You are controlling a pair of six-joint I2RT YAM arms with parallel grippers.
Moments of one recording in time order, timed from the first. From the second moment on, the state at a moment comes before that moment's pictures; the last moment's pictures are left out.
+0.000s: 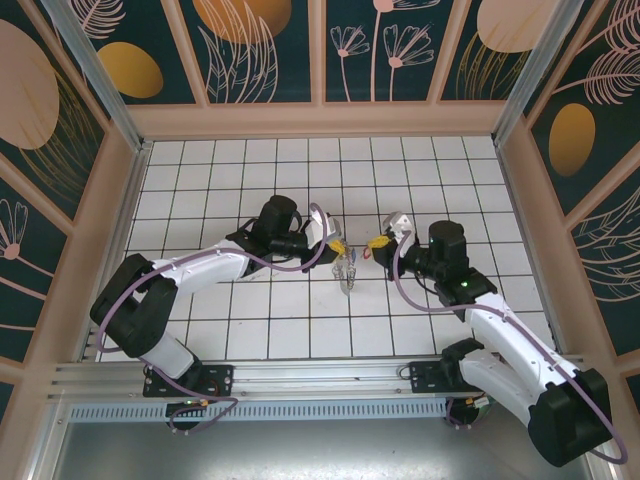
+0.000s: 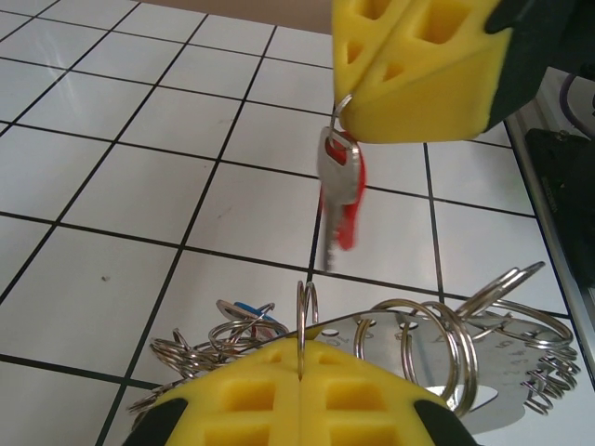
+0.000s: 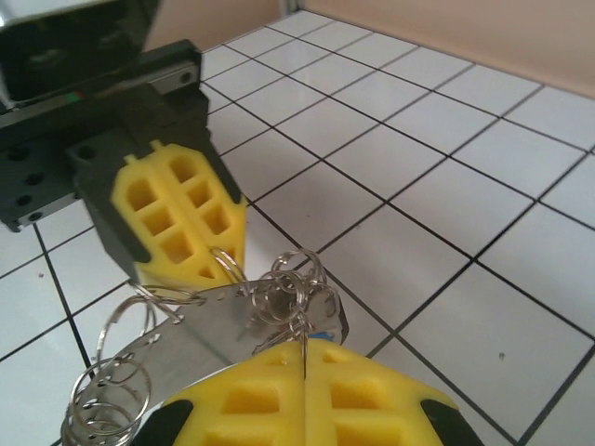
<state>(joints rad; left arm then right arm) -0.69 1.59 0.90 0.13 0.69 0.25 0.42 0.87 0.51 -0.04 -0.54 -0.14</state>
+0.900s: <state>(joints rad) -0.69 1.62 0.90 0.12 0.70 0.26 0.54 0.96 0.51 0.01 -0.50 -0.33</state>
